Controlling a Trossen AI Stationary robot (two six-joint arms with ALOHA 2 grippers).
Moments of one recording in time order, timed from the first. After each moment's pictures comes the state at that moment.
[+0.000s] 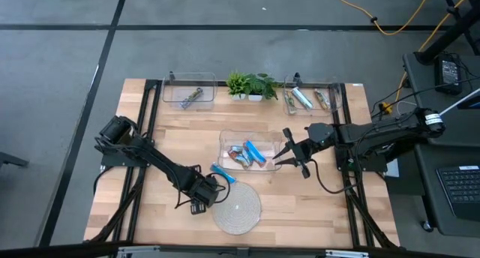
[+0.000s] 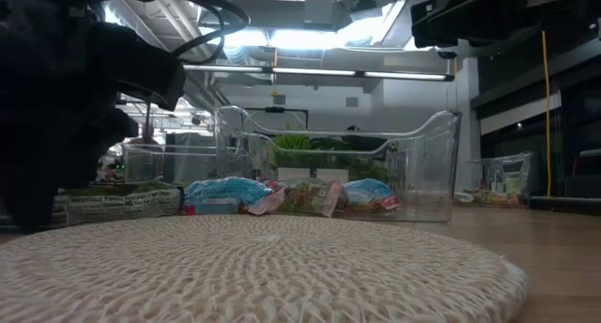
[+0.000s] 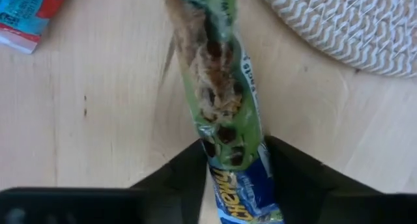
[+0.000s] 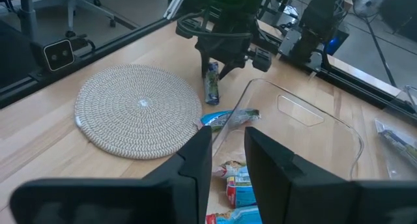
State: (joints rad) left arm -0.51 1.80 1.04 -0.68 -0.05 -0.74; right arm 0.11 1.05 0.56 0.11 -0.22 -0.39
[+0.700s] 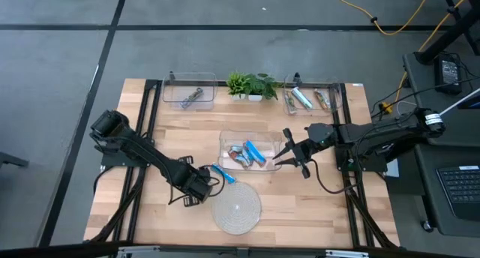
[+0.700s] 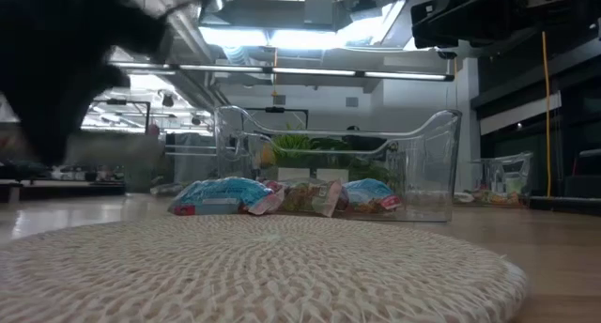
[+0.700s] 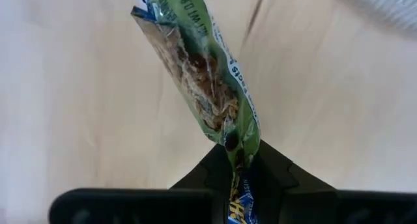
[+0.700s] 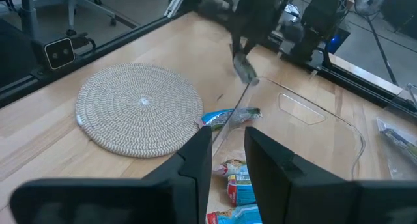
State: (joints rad) left arm -0.51 1.68 1.09 -0.97 -0.13 -0.77; right arm 0.11 1.05 0.56 0.10 -0.22 -0.39
